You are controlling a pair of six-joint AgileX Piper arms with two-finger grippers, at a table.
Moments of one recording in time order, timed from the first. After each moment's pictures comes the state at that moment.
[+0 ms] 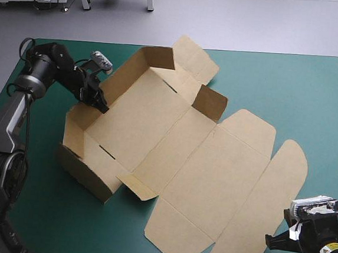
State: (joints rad) left arm -0.08 1.82 -1.71 -0.30 1.23 0.81; right arm -0.07 0.35 -0.50 0.27 0.96 -0.36
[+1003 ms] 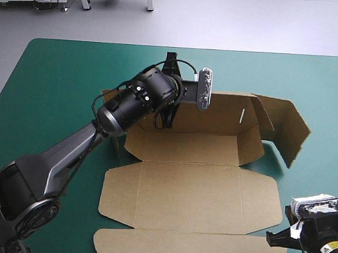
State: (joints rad) left arm -0.82 1.82 -1.91 0.41 1.09 0.77; right arm -0.07 0.35 -0.50 0.27 0.92 -0.36
